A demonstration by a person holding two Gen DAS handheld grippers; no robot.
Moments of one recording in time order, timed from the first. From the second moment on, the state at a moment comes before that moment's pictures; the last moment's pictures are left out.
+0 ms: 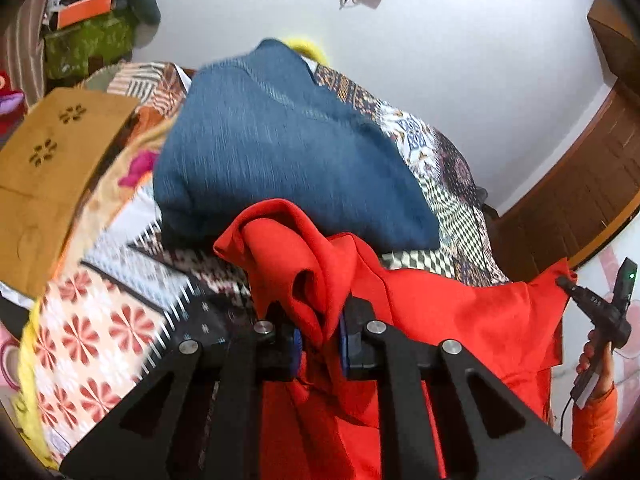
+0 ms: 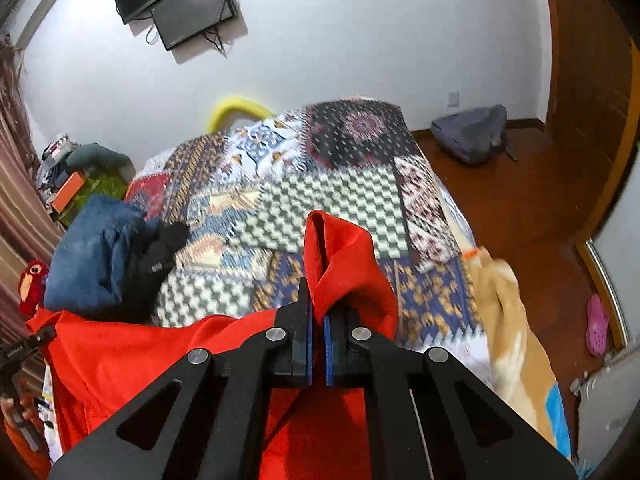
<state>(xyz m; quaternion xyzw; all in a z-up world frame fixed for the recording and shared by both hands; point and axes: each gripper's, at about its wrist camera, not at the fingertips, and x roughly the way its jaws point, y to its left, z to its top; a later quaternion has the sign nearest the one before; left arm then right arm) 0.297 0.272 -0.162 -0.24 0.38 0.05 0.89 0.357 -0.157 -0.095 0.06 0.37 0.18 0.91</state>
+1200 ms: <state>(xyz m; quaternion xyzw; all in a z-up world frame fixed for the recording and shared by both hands) 0.235 0.240 -0.146 -0.10 0.42 0.11 0.89 0.251 -0.158 -0.076 -0.08 0.37 0.17 0.91</state>
